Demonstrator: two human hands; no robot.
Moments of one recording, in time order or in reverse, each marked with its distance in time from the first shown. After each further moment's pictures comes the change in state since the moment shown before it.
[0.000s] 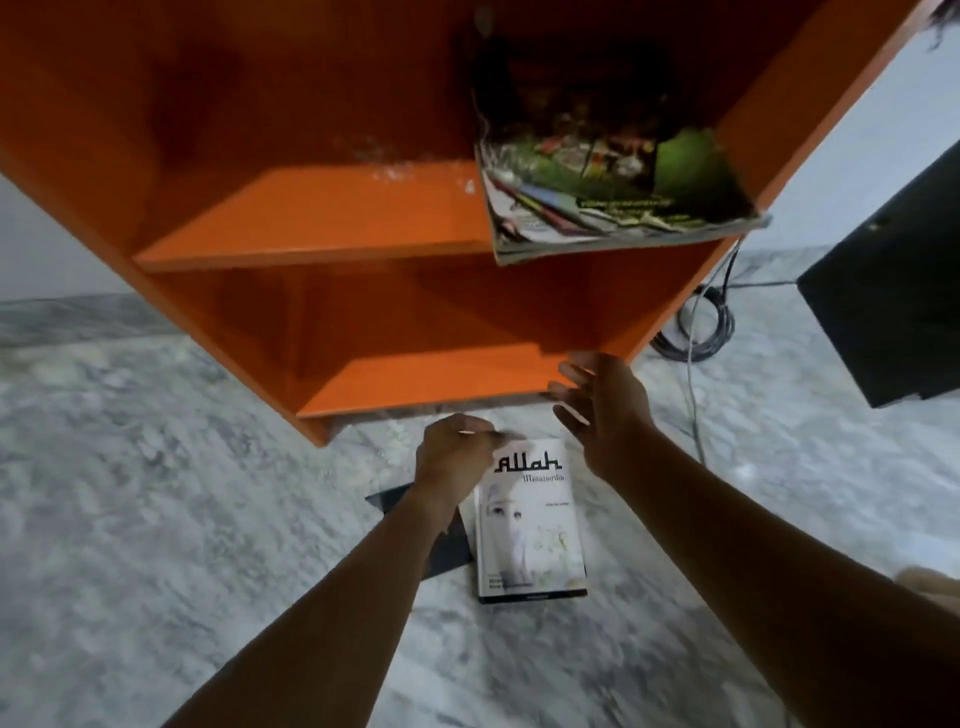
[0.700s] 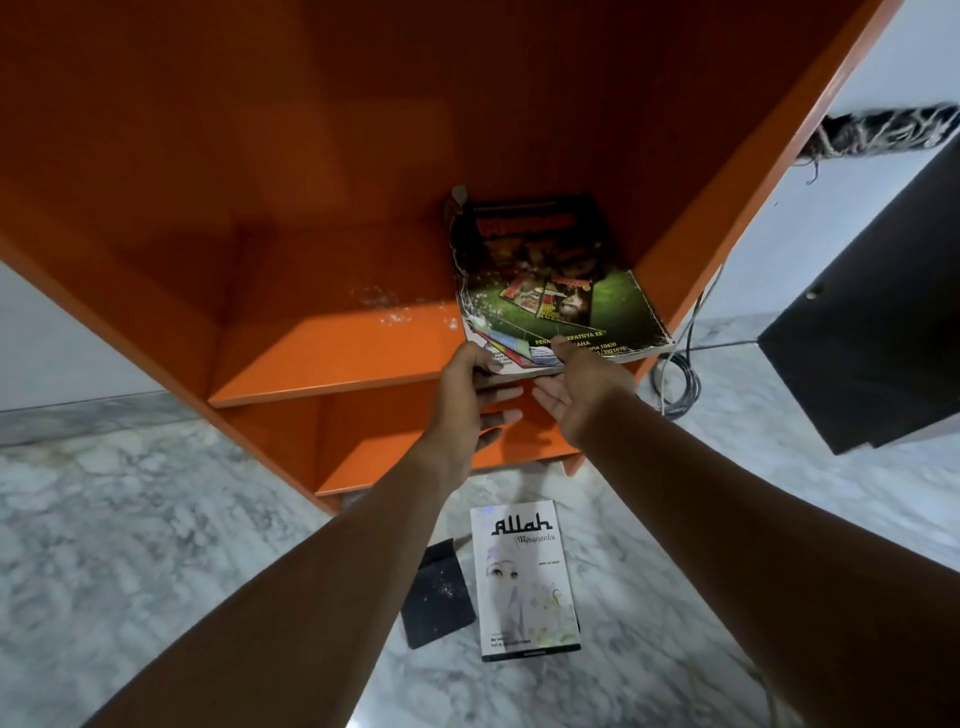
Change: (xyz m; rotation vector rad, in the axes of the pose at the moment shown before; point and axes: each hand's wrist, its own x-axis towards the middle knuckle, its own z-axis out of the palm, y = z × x) left_hand -0.077 0.179 -0.003 -0.294 -0.134 0.050; right_hand -0.061 -0.128 0.044 0.161 0.027 0.039
